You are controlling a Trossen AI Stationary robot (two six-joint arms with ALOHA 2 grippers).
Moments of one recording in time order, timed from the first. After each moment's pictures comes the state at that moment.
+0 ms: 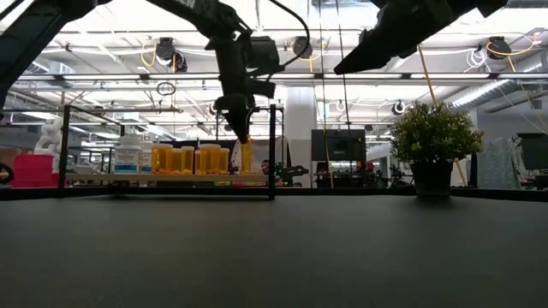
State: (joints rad) left arm 0.50 2.01 1.80 -1.05 -0.10 0.59; right arm 0.12 1.17 0.73 -0.09 0.19 -0.07
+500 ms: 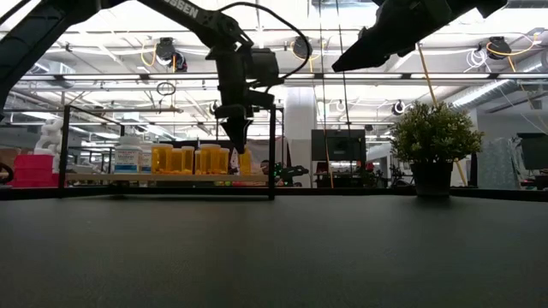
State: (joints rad) left arm 0.51 2.04 1.77 -1.03 -0.09 0.59; right arm 0.12 1.17 0.72 -0.06 0.18 -0.07
